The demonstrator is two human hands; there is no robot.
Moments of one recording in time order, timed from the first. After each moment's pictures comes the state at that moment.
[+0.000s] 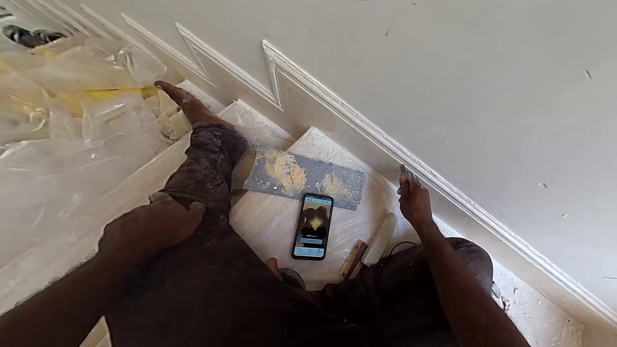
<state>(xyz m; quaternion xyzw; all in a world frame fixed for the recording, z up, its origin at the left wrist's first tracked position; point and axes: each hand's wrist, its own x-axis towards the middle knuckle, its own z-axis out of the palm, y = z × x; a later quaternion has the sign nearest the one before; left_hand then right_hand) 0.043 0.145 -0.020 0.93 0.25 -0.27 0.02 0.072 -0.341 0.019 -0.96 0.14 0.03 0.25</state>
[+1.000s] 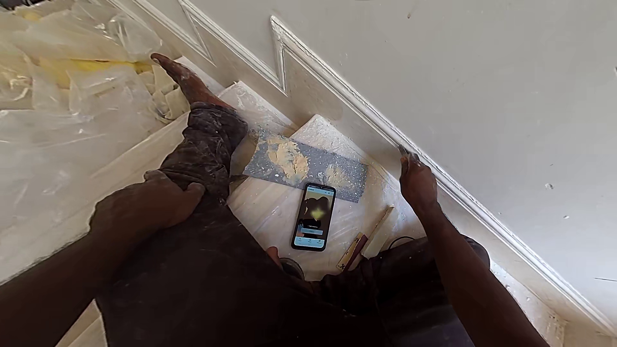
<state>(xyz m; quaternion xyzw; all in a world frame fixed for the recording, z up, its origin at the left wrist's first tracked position) 0.043 0.150 -0.026 0.93 0.27 -0.25 0.05 0.097 -0.309 0.057 -0.99 0.12 0.07 0.02</state>
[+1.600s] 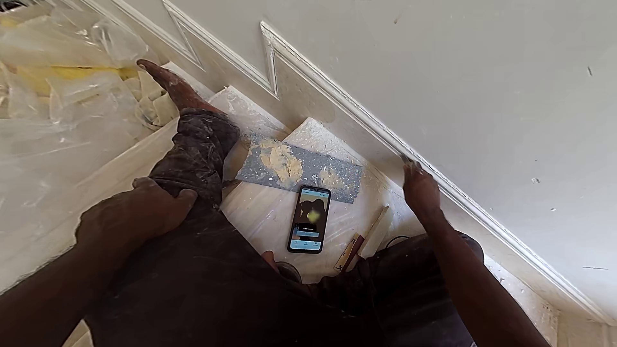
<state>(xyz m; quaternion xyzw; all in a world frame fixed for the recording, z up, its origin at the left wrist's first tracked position) 0.046 0.153 -0.032 0.93 0.26 -0.25 0.04 0.082 -0.332 0.058 -0.99 0.13 0.08 0.01</state>
